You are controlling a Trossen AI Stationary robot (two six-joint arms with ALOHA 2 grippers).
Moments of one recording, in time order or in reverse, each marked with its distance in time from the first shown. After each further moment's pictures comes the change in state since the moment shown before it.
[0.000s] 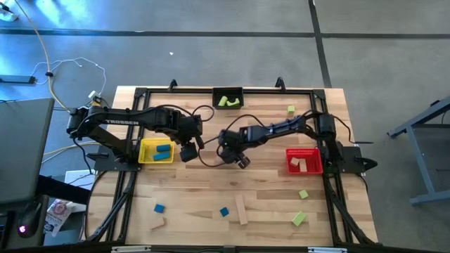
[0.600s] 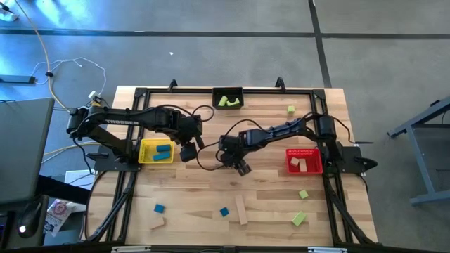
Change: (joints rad) left arm 0.000 0.000 0.000 0.000 0.000 0.000; right arm 0.036 0.000 0.012 -0.067 -0.086 0.250
